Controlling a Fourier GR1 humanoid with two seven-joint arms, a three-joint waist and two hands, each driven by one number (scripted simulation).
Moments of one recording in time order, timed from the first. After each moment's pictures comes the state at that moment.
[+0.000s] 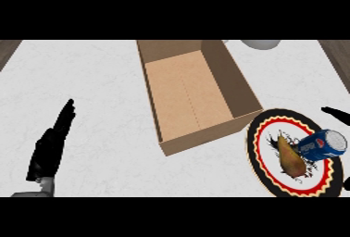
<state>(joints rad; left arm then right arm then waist) 0.01 0.28 -0.04 -1.53 -0.10 0.15 0.08 -0.06 -0.78 -0.02 -1.57 0.36 0.57 0.25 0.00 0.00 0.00</state>
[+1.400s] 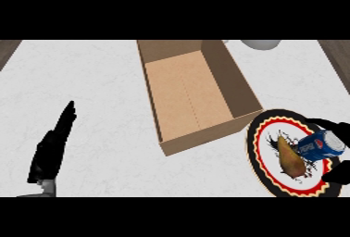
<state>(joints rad) 0.02 0.19 0.04 -1.55 -0.19 0.06 0.07 -0.08 -0.57 -0.11 -1.46 0.67 0.62 0.10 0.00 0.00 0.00</state>
